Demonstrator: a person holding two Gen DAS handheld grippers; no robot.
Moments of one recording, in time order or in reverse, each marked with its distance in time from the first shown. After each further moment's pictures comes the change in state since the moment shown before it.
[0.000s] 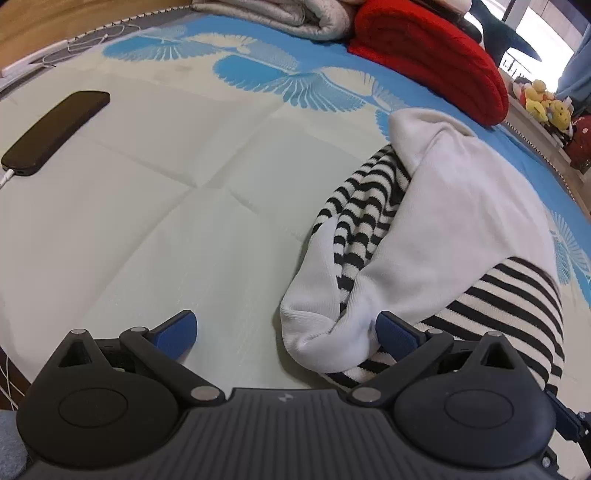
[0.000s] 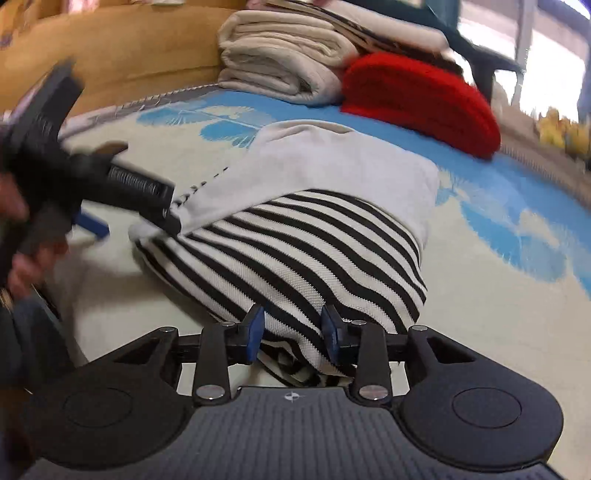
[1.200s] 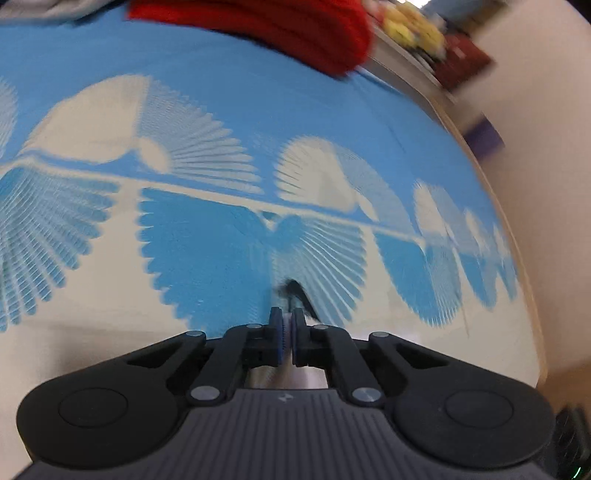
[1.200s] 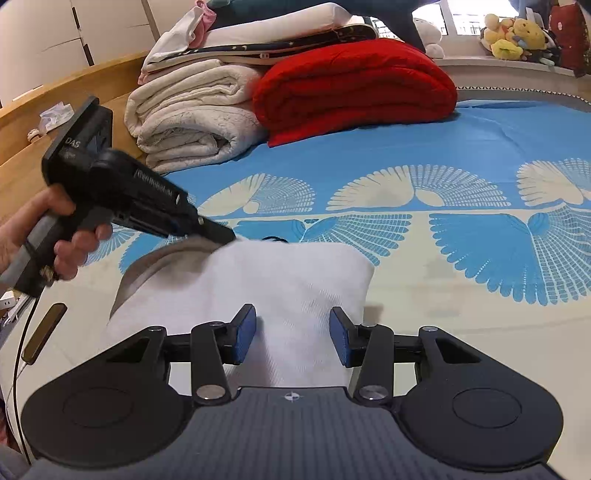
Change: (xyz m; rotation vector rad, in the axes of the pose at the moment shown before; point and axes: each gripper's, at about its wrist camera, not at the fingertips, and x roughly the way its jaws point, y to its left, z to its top) left arm 0.176 -0.138 0.248 0.271 0.299 -0.504; right arm 0.114 -0.169 0.077 0.465 -0.073 0.108
